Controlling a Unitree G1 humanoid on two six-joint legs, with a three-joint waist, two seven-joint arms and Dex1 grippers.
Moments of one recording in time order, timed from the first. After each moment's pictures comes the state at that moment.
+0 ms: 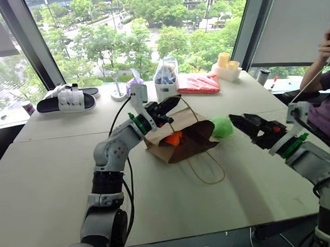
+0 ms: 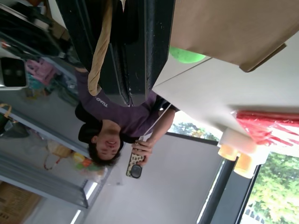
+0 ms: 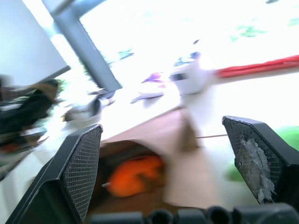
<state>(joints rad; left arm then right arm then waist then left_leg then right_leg) -0.83 0.07 0.16 0.09 -0.71 0.68 -0.53 -0.44 -0.59 -0.42 -0.08 0.79 0.74 0.37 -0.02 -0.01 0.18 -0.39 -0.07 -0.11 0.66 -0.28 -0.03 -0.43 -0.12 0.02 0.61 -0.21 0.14</state>
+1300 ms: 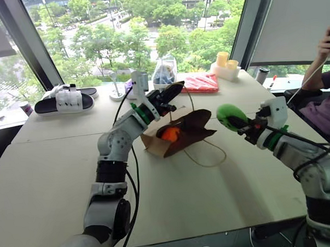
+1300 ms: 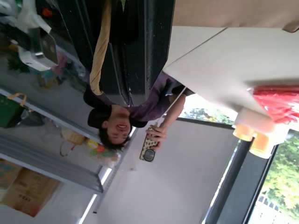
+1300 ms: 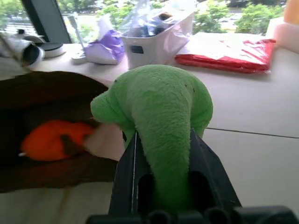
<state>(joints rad) -0.97 0.05 0.18 0.23 -0.74 0.62 -0.56 -0.40 -0.57 -0.33 -0.49 0.71 0.97 0.33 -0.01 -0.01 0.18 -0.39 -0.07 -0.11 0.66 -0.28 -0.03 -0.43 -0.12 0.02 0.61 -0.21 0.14</state>
